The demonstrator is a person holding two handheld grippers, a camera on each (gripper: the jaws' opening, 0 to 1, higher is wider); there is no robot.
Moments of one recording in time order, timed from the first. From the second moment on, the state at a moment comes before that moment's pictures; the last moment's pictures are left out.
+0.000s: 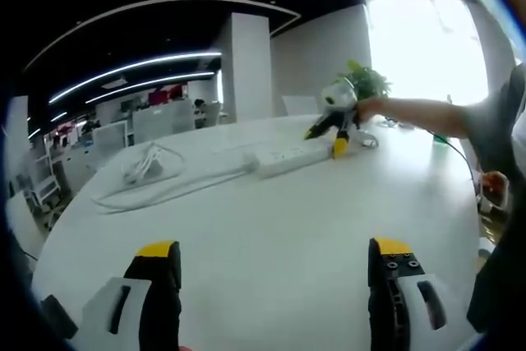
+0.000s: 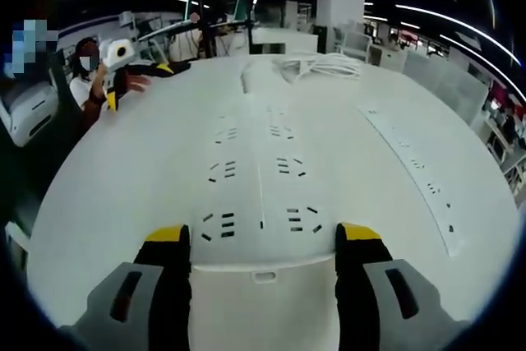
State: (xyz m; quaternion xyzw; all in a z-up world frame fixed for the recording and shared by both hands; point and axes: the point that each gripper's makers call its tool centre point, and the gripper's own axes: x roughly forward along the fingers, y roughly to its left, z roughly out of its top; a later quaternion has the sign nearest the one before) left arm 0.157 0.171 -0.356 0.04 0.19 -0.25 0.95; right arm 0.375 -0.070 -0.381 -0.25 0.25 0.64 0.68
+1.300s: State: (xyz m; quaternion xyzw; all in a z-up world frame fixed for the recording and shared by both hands) left arm 0.151 0.162 -0.344 0.05 0.19 -0.26 0.95; right arm 0.393 -0.082 -0.337 -0.18 0.21 0.57 0.78
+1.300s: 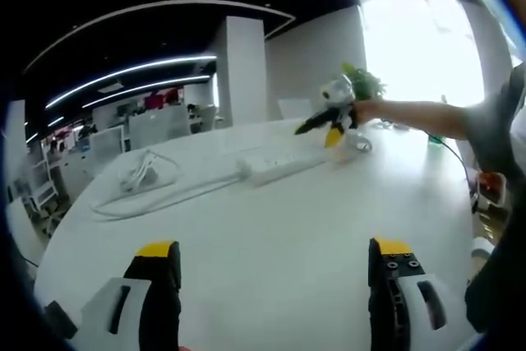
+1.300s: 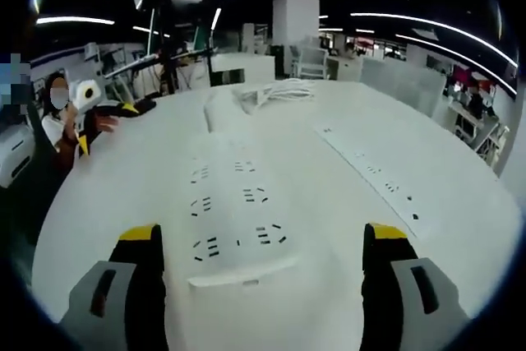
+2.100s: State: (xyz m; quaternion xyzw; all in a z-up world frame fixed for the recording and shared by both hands) left arm 0.135 0.152 -0.332 0.06 0.17 -0.27 0.94; right arm 0.379 -0.162 -0.304 -0.10 0.15 0.41 0.89
